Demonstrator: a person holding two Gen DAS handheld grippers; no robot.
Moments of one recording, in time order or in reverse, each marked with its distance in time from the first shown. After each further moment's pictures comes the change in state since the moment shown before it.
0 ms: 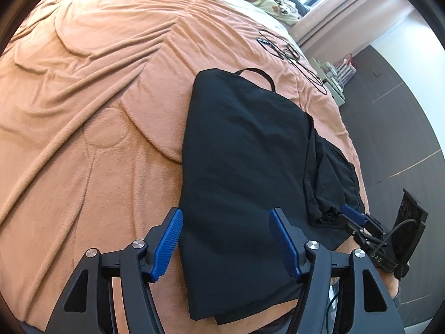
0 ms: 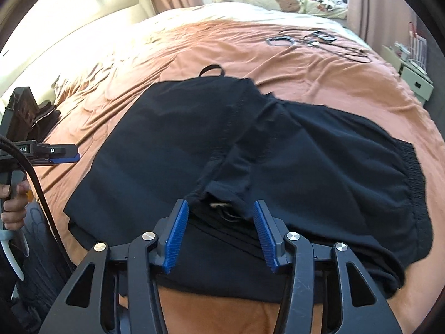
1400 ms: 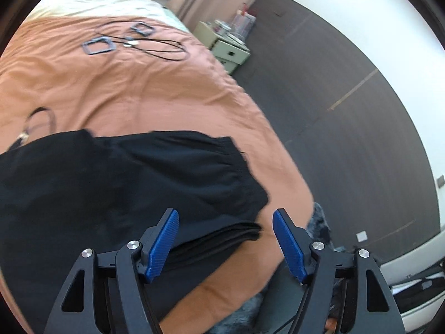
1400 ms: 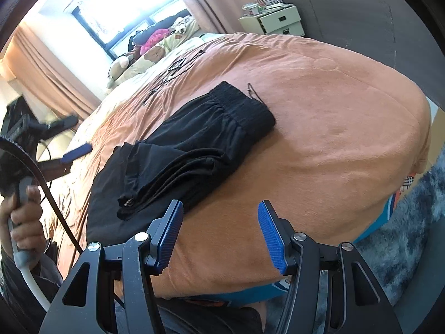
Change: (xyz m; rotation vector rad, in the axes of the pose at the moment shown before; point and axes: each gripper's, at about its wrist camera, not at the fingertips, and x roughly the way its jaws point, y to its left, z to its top) left arm 0.061 -0.263 0.014 0.387 0.125 -0.278; right arm -0.146 -0.081 -0.166 0.697 -0.268 -0.099
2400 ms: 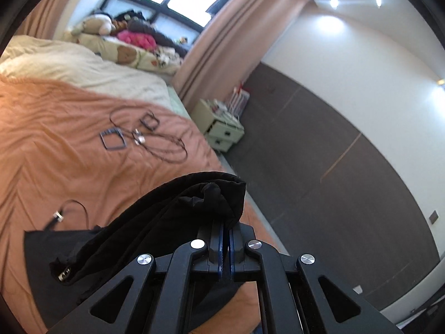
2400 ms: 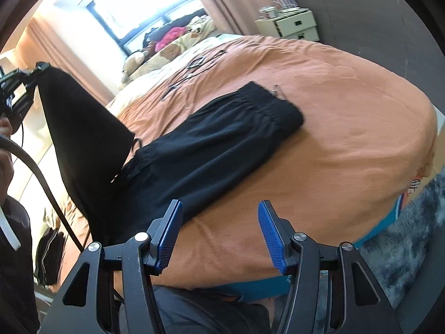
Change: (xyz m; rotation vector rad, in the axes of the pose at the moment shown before) left arm -0.116 -0.039 0.074 0.002 -0.362 -0.019; right arm -0.008 0.006 -0.010 -0.019 -0.018 0.023
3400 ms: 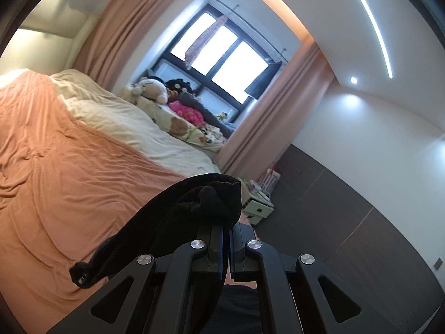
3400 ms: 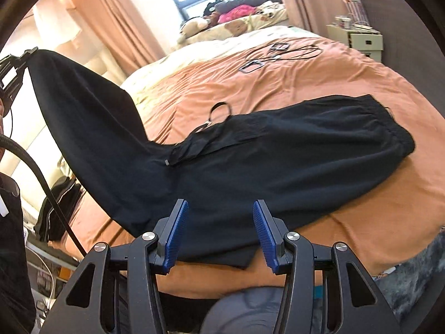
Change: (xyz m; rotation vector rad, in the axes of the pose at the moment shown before) left arm -0.257 0.112 0.042 -0.091 -0.395 0.123; right arm 0.036 0.153 -0.016 -0.268 0.081 0.089
